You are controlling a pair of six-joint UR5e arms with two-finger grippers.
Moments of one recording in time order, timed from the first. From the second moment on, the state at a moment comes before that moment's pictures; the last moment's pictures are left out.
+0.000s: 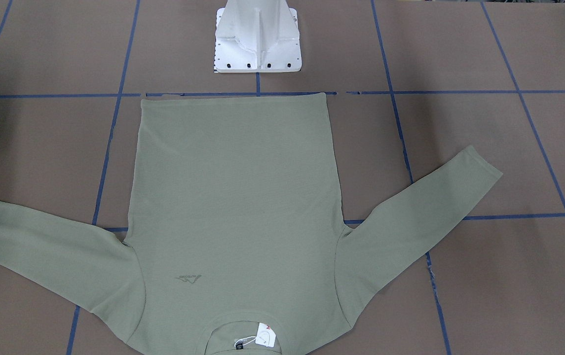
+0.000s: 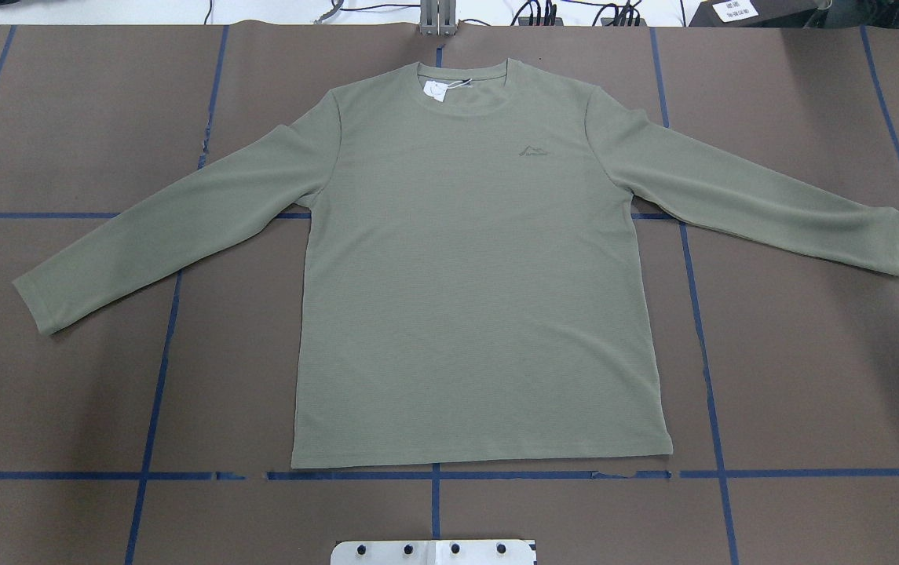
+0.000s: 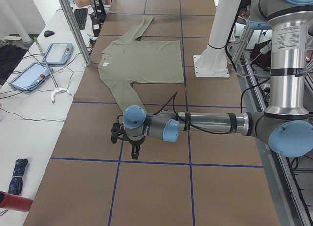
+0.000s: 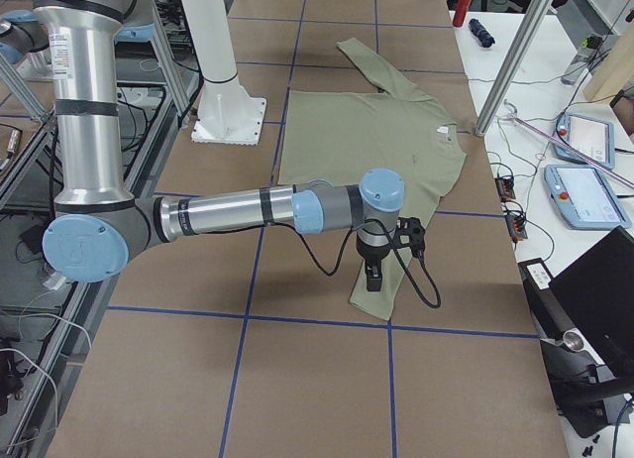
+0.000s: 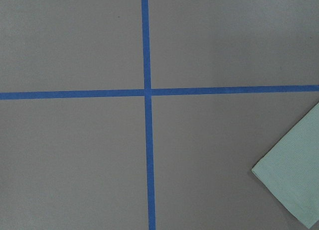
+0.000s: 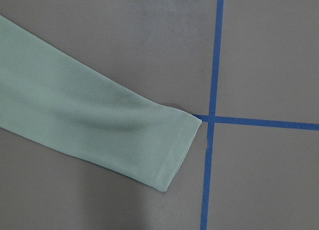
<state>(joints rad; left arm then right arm) -1.50 -1.50 -1.64 -1.77 -2.43 -0.15 1.46 -1.56 1.72 -1.56 2.31 0.13</state>
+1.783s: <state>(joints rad) -1.49 -1.60 -1.67 -1.94 -2.43 -0.16 1.28 -1.55 1.41 -0.99 2.28 0.21</state>
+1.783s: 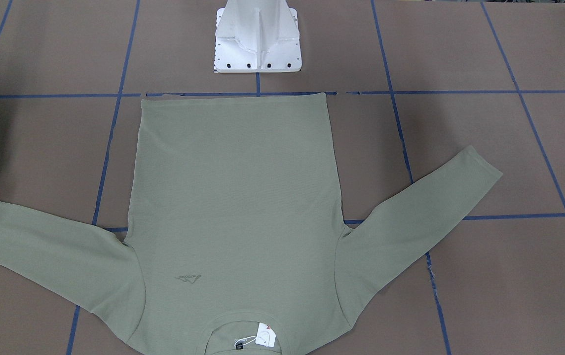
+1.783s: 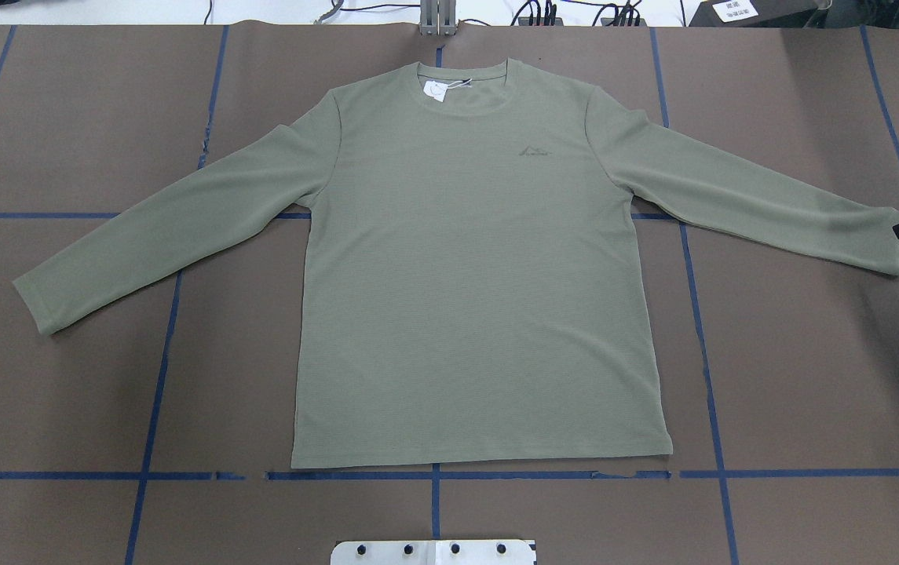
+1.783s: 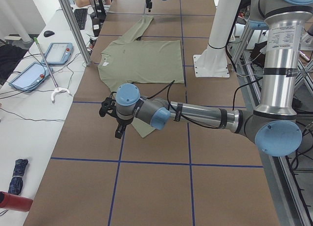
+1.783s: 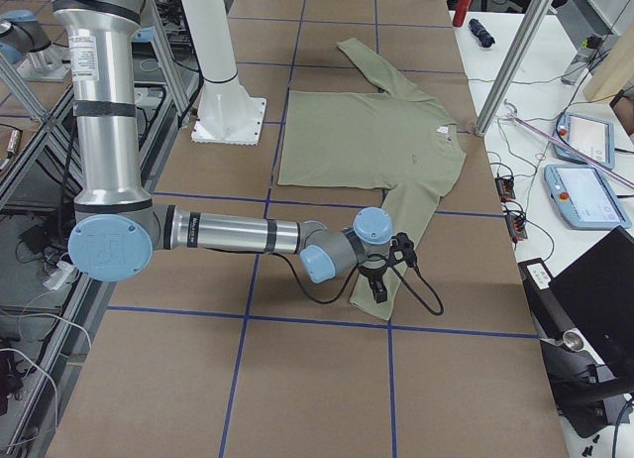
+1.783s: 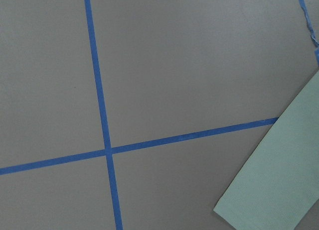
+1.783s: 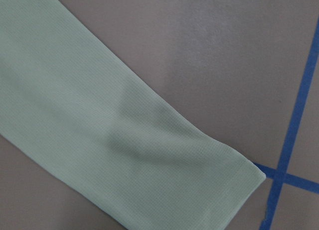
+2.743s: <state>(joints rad) -1.49 -1.60 -1.68 -1.95 -2.43 -0.16 1.28 -1.47 1.22 -0.96 2.27 0.22</state>
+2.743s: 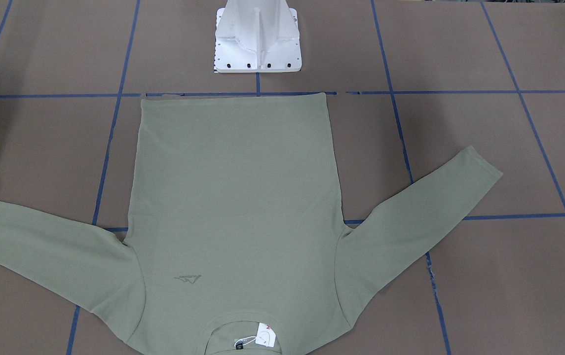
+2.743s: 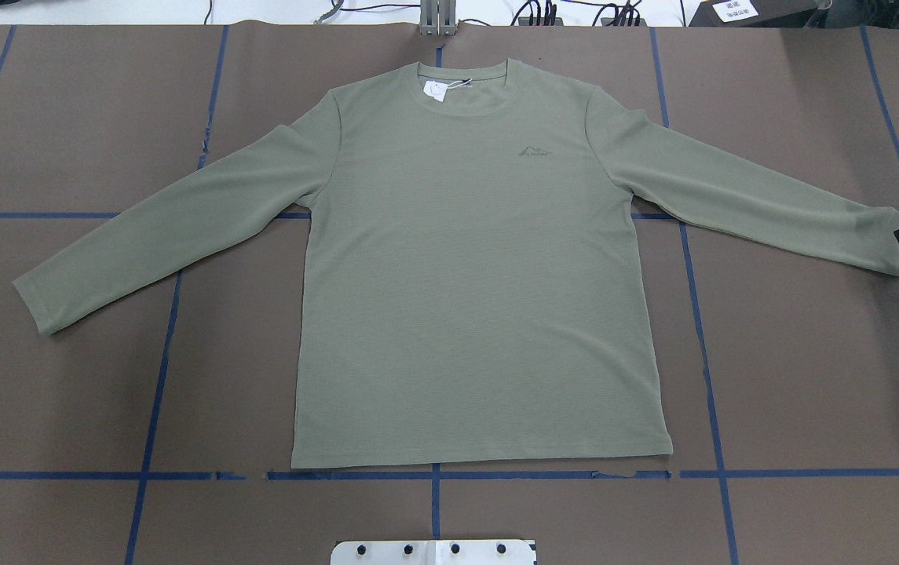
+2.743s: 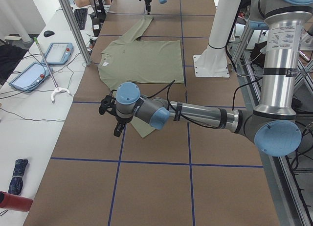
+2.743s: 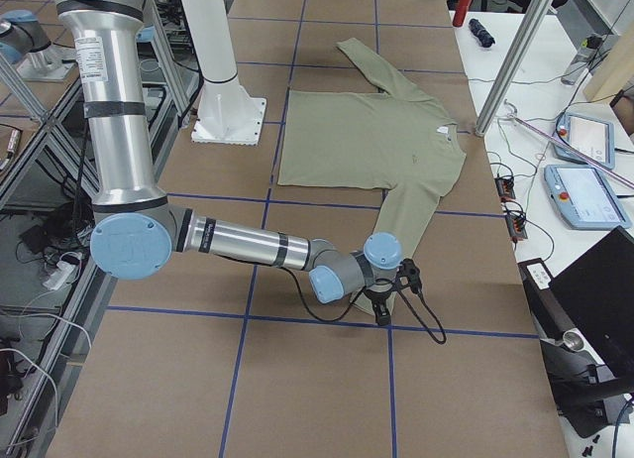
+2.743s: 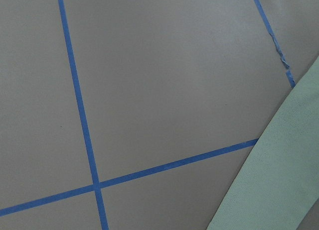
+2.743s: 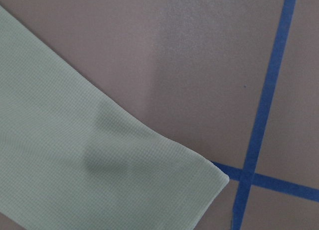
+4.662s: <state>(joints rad) -1.49 -1.60 -1.69 -1.95 -2.43 -0.16 1.24 -1.44 1.20 -0.95 2.30 0.22</state>
